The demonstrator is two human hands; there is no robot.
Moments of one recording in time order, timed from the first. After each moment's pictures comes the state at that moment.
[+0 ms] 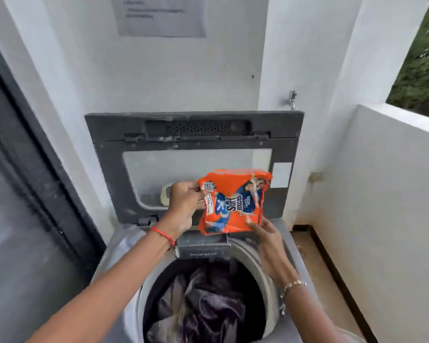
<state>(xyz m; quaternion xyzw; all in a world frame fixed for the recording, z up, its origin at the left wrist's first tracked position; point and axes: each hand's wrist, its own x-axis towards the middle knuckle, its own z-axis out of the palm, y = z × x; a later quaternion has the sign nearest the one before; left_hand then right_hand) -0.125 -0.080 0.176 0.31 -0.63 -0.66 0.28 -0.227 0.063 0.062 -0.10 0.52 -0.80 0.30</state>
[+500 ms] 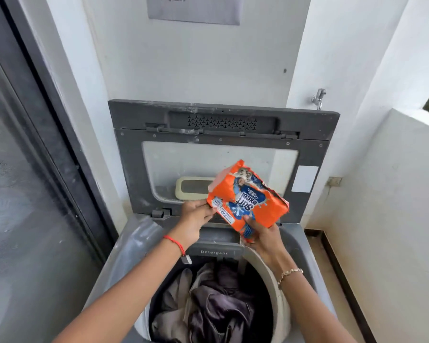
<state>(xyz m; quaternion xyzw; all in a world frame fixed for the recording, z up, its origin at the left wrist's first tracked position) -0.123 -0.112 0.111 0.37 -0.52 -0.73 0.23 -0.227 0.015 0.061 -0.08 0.54 -0.76 0.36</state>
